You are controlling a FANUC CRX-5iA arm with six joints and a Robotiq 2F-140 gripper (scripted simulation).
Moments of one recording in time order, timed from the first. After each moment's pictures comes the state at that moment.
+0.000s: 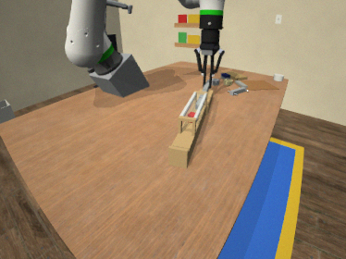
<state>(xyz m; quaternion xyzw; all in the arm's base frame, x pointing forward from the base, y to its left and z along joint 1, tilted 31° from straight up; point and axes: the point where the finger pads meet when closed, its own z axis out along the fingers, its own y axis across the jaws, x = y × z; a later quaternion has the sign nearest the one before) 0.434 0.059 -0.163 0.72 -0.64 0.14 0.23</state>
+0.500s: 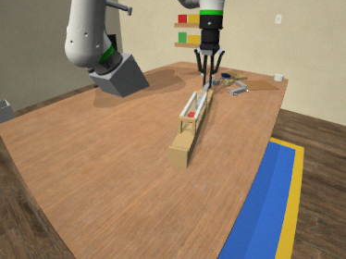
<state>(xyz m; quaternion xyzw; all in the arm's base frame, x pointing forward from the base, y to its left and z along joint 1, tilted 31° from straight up) 0.434 0.058 -0.162 0.72 -0.64 0.14 0.23</state>
